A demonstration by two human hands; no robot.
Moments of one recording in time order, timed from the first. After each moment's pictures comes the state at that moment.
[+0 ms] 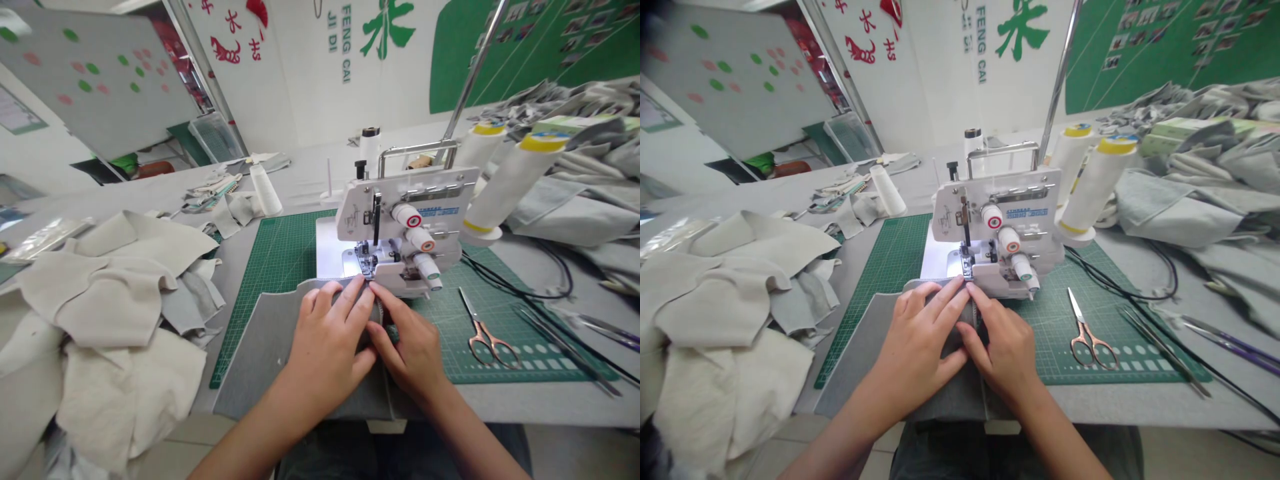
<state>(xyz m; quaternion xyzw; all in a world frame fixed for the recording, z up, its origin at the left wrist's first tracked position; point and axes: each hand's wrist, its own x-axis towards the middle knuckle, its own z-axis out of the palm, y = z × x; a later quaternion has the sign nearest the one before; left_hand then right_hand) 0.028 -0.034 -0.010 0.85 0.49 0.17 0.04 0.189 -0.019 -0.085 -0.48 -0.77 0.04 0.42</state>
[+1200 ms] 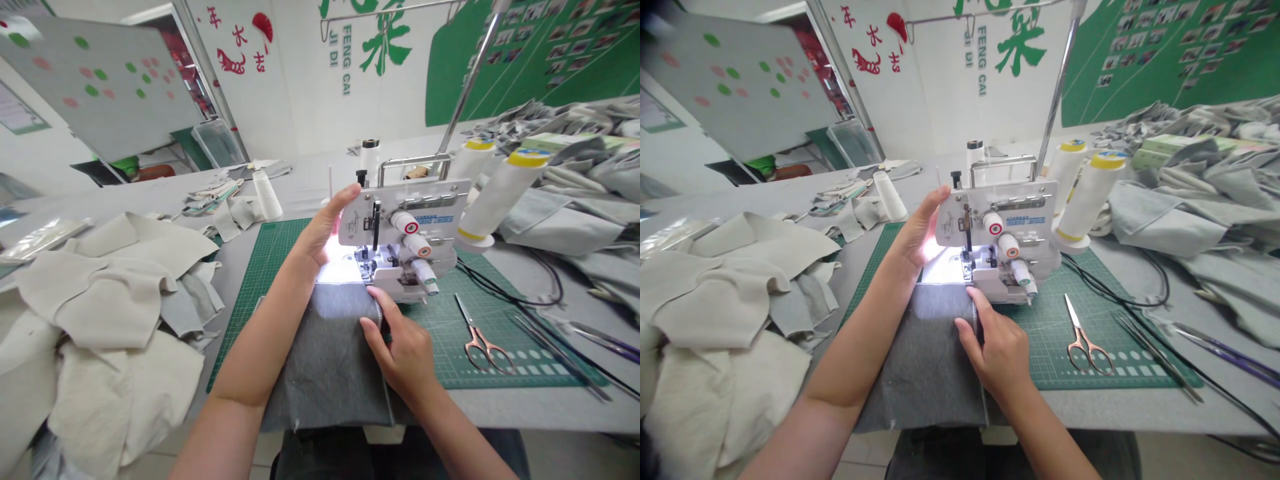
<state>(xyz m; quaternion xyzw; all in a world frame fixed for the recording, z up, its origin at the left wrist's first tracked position) 0.045 0.118 0.031 0.48 0.25 0.46 0.70 0.181 -0.021 -0.088 -0.52 -0.75 0.00 0.41</state>
